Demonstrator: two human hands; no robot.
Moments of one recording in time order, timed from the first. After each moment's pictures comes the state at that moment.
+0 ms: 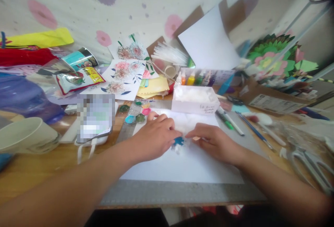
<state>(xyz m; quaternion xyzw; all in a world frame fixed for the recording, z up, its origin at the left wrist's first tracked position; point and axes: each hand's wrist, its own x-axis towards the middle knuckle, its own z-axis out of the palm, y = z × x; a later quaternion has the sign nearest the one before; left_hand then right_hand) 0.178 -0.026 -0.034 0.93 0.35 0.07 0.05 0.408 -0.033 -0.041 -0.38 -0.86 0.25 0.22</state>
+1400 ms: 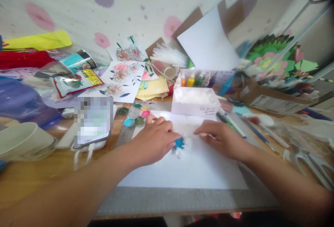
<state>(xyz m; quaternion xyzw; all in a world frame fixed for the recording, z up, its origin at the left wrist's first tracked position) 0.176 -0.022 -0.042 0.93 0.36 0.07 0.07 0.425 -0.019 -0.039 -0.41 -0.86 0.20 0.21</state>
